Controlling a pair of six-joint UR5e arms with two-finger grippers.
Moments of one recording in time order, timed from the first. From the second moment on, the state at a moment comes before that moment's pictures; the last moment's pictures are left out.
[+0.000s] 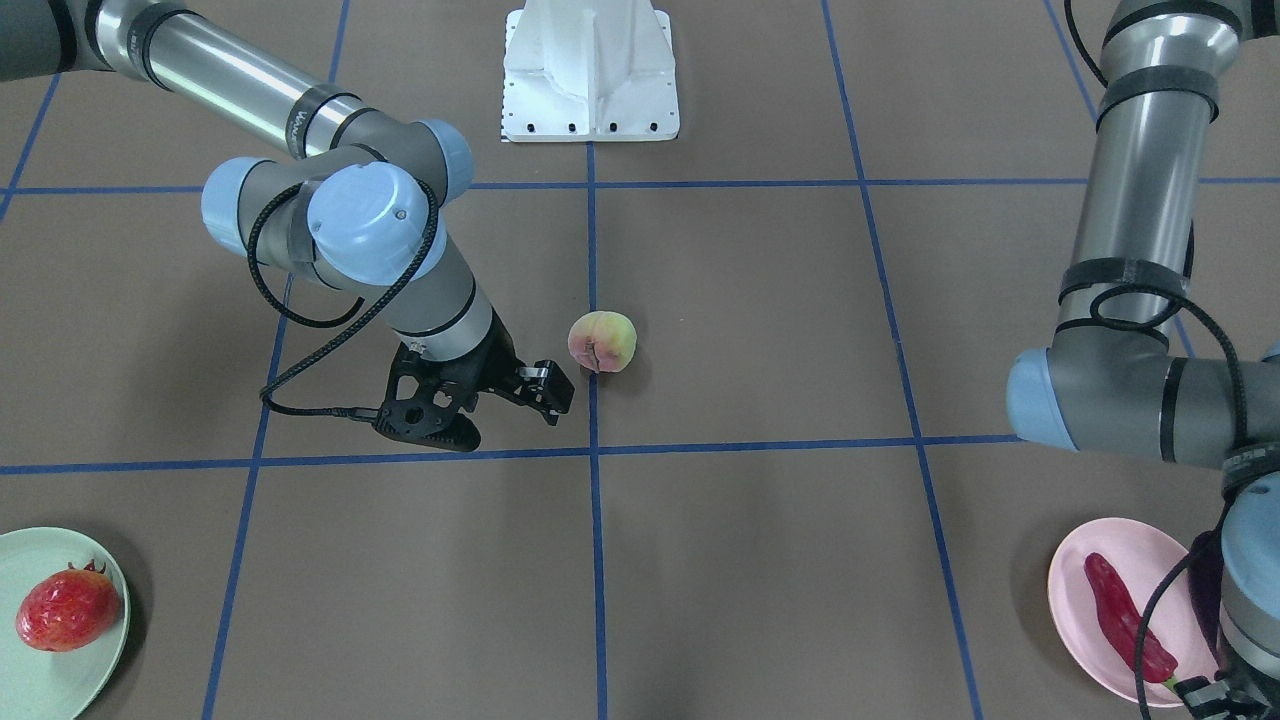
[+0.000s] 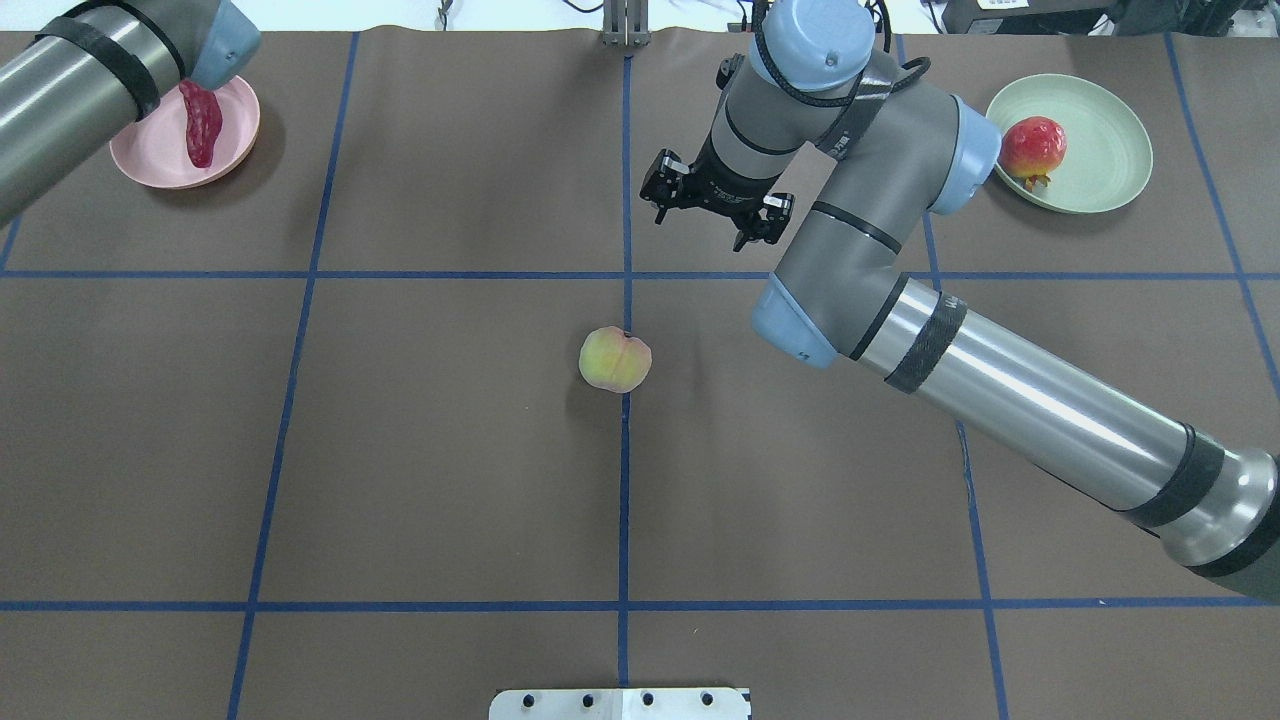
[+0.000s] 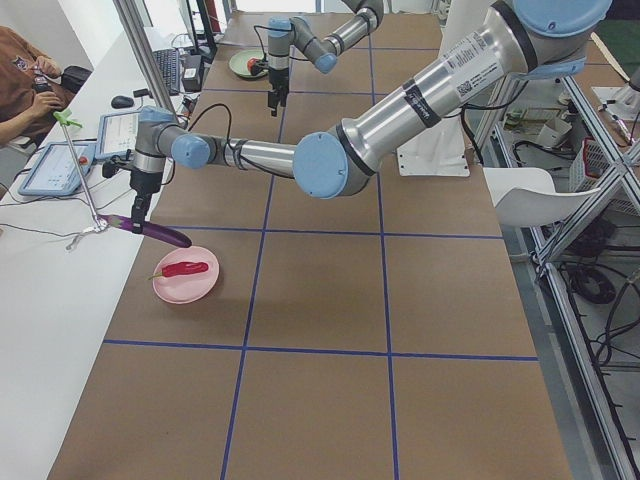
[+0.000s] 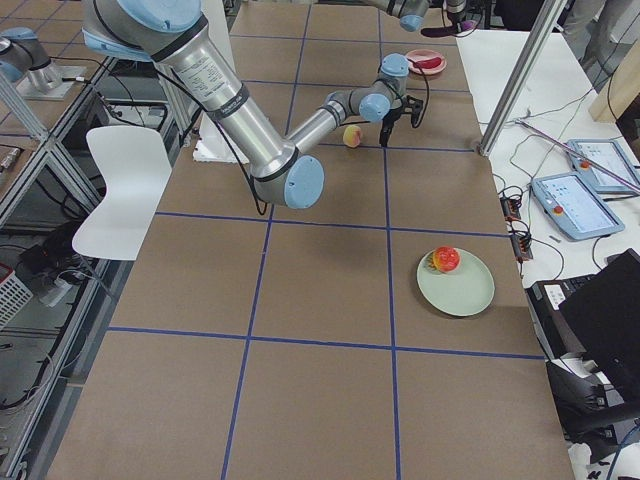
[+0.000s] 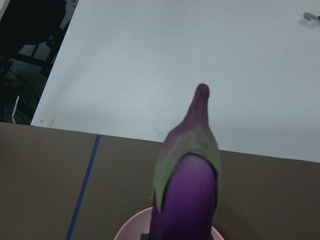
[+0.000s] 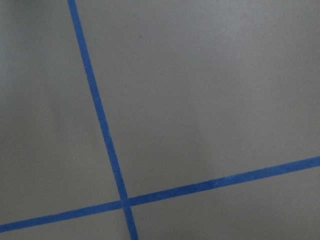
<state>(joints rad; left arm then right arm) -1.17 -2.56 -0.65 -1.90 -1.62 -0.71 0.75 -0.75 1.37 -1.33 2.09 1.38</state>
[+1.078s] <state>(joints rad) -1.06 -2.51 -0.50 -2.04 -1.48 -0.71 0.73 -0.74 1.39 -1.33 2.08 1.41</state>
